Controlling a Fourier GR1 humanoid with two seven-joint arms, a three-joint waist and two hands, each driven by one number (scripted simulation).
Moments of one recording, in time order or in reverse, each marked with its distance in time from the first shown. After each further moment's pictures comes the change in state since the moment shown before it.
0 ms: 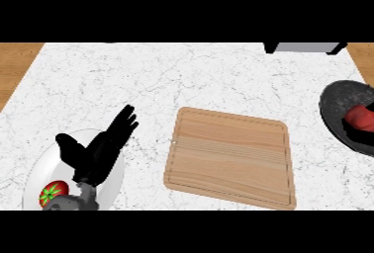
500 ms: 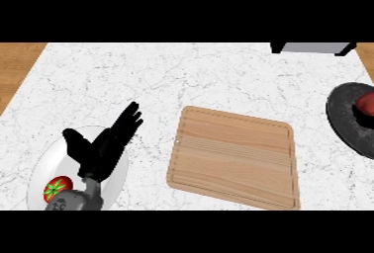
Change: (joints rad) left arm -0.035 -0.017 -0.003 0.022 -0.009 -0.012 0.009; right arm -0.278 -0.049 -0.129 0.487 -0.020 -0.022 -0.244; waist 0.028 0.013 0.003
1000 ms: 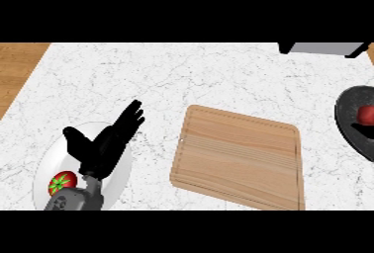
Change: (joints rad) left arm -0.017 0.000 -0.001 -0.002 0.002 -0.019 -0.001; right arm -0.088 -0.055 0.065 0.237 0.106 0.090 0.116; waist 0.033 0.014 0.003
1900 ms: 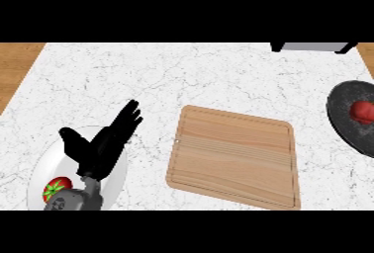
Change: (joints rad) left arm 0.010 -0.008 0.015 -0.010 -0.002 0.015 0.005; right arm 0.042 -0.121 -0.230 0.072 -0.248 0.624 -0.168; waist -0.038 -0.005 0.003
